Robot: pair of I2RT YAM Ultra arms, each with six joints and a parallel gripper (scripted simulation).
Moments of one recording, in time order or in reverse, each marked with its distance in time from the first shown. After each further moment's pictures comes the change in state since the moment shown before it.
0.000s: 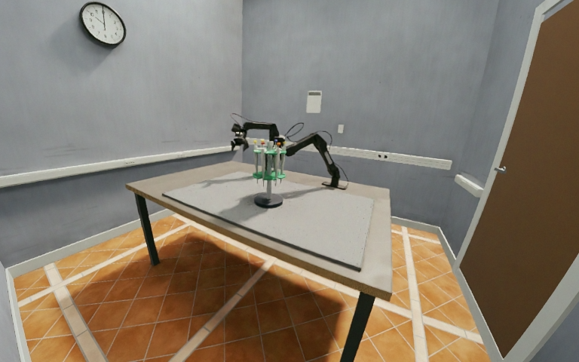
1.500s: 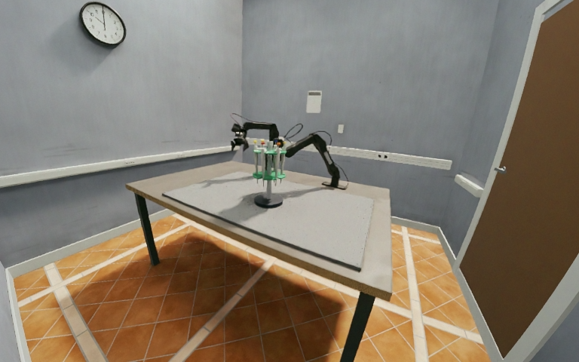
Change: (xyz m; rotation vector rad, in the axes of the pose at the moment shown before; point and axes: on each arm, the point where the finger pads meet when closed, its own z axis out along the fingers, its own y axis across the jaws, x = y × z) left arm 0.011 -0.003 -0.013 0.003 0.004 0.013; right arm 0.000 0.000 0.000 0.000 0.000 0.000
